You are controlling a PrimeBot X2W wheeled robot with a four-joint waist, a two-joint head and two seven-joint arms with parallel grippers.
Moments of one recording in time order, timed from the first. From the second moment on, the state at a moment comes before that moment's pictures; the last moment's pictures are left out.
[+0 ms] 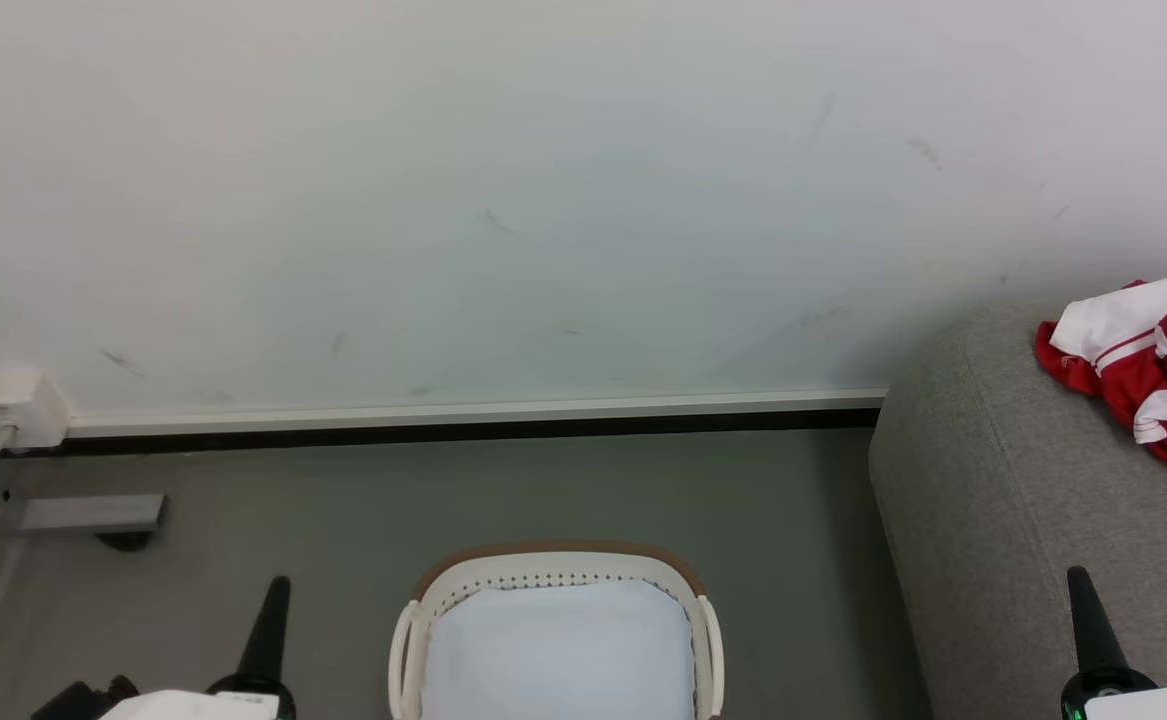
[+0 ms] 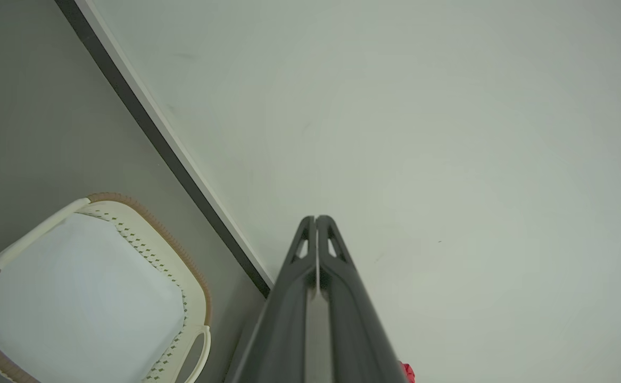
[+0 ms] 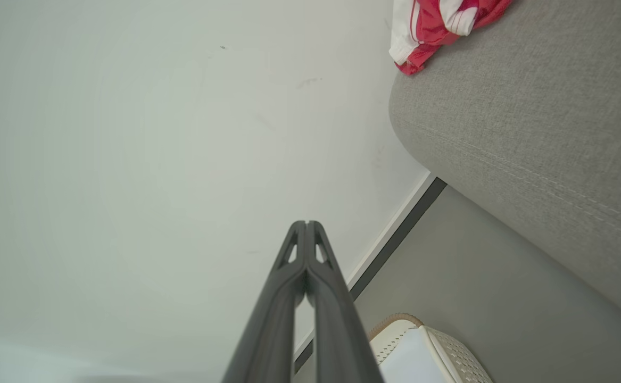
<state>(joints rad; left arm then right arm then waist) -0.07 0.07 0.05 0.28 -1.26 -0.11 0.02 -0.06 -0.04 -0.08 0.27 1.22 0.13 0.02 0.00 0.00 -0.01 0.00</state>
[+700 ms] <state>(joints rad) -0.08 0.06 0.08 0.26 -1.42 -0.12 0.06 -0.08 -0.04 -0.10 0.26 1.40 0.13 0.06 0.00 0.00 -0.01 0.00</state>
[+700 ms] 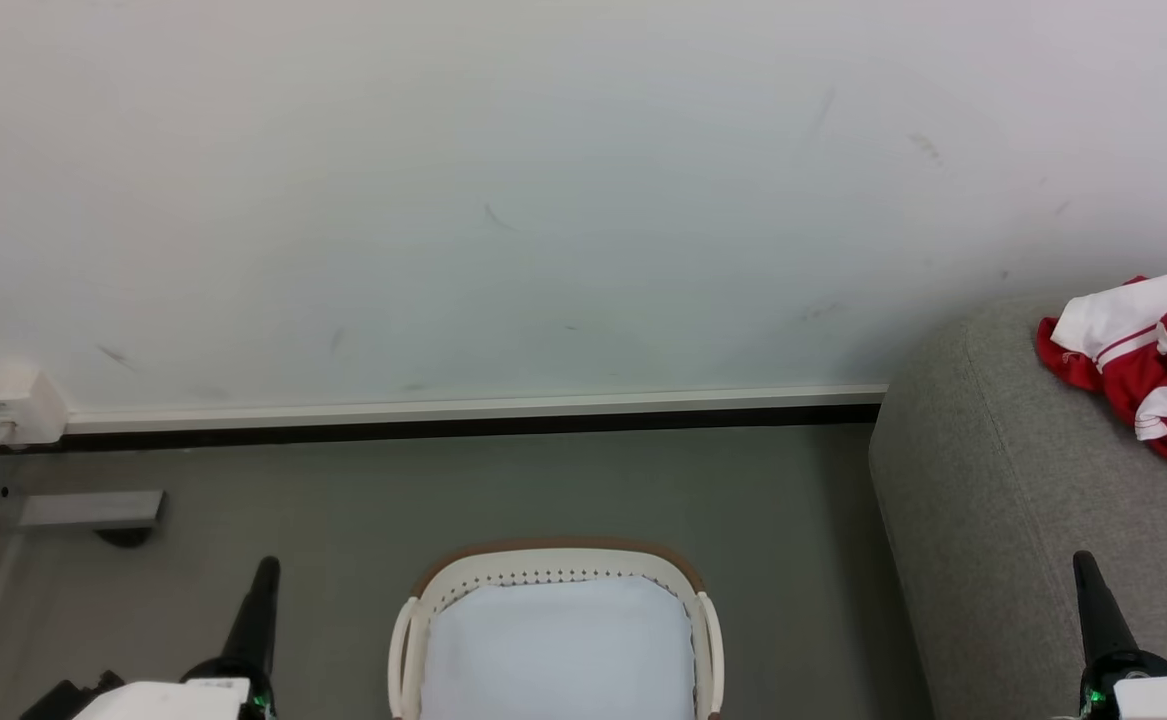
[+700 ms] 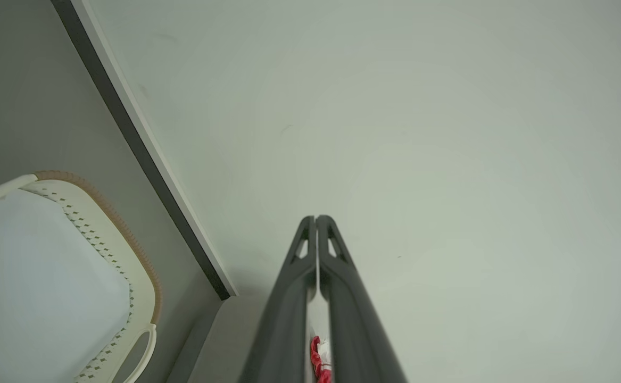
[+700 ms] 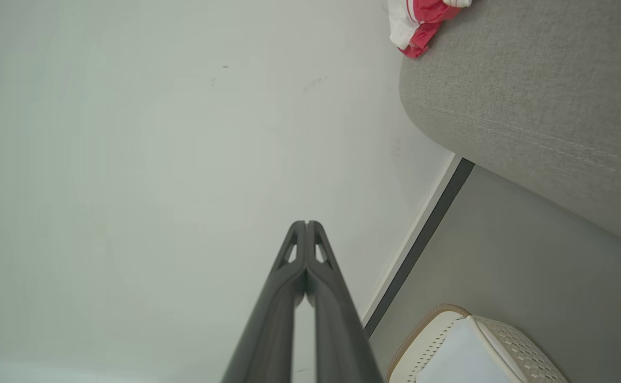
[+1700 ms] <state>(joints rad) -0.10 0.05 0.11 0.25 -1.60 -0.13 0.11 -0.10 -0.05 -0.11 0.25 1.61 0.13 0.11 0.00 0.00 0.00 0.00</state>
